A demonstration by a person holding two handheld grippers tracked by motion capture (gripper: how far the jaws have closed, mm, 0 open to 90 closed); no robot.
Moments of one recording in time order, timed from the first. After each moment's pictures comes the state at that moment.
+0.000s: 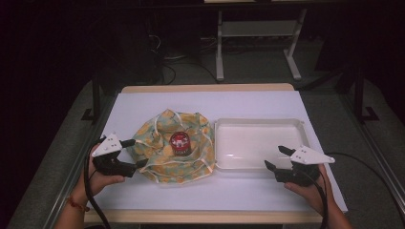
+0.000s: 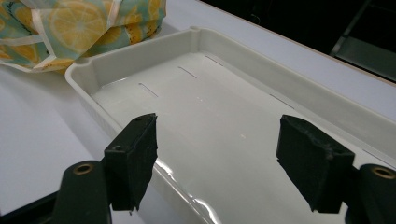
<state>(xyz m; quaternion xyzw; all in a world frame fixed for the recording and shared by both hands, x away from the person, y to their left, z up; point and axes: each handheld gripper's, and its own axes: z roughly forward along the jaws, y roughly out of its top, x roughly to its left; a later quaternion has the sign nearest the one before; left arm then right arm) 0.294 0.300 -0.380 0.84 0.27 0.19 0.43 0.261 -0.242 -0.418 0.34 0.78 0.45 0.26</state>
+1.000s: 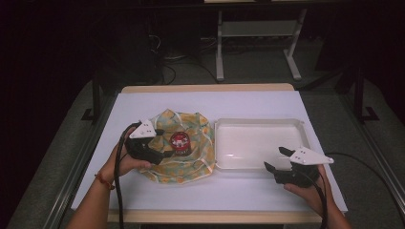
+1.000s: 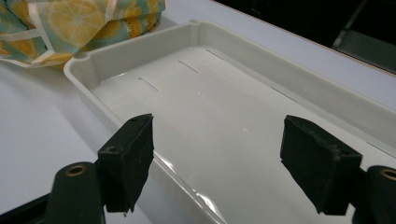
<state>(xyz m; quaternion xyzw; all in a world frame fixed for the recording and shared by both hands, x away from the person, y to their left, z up) 0.342 0.225 -0.375 0.88 0.20 0.15 0.41 0.260 -0.241 -0.421 0.34 0.79 0.45 0.25</state>
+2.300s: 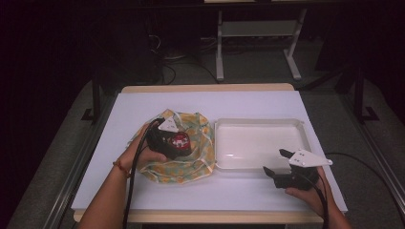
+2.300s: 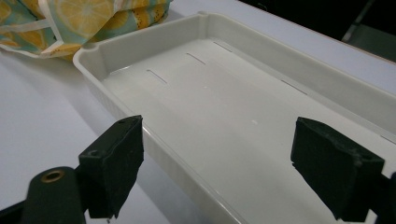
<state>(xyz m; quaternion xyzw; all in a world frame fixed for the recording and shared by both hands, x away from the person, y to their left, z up) 0.381 0.184 -0.403 0.92 0.20 0.12 0.33 0.256 -0.241 -0.426 0.34 0.80 0.44 0.24</state>
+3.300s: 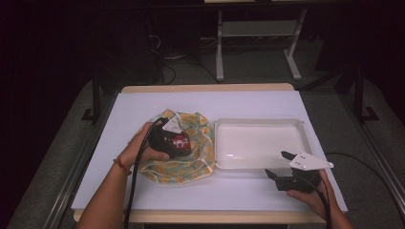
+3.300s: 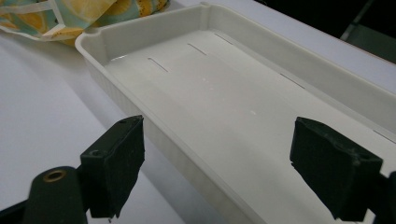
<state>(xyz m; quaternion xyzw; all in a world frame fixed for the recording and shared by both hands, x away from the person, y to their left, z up) 0.383 0.179 -0.398 0.94 0.16 0.12 0.29 0.250 -0.244 -0.426 0.33 0.80 0.43 0.25</state>
